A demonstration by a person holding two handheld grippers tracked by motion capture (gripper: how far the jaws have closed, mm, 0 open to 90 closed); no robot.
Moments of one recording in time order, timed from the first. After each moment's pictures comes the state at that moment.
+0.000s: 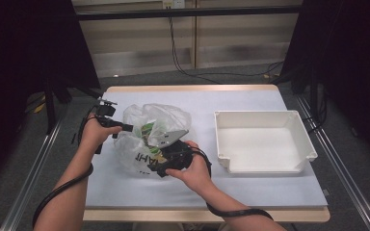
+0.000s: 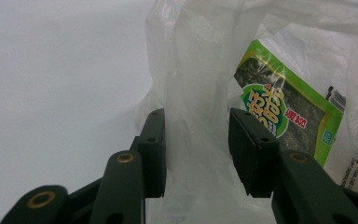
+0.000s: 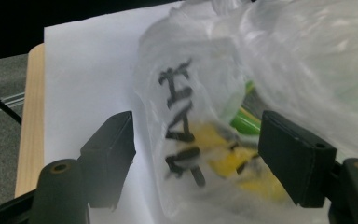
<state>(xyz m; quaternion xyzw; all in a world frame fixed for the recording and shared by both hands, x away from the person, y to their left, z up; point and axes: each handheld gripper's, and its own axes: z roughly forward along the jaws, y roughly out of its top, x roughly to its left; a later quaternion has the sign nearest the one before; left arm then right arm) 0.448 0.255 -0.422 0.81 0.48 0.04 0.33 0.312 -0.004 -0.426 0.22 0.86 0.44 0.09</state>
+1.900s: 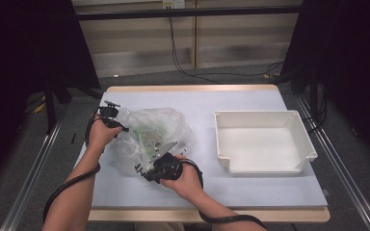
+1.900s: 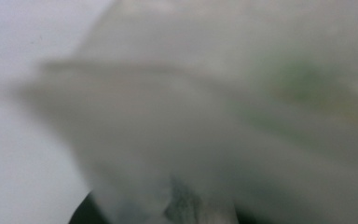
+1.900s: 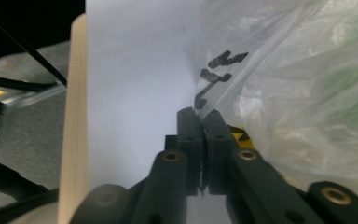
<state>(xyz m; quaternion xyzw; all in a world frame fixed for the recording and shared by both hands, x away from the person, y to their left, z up) 0.469 0.254 -0.451 0.81 0.51 0.06 0.28 0.300 0.019 -0.467 0.20 0.88 0.43 0.00</state>
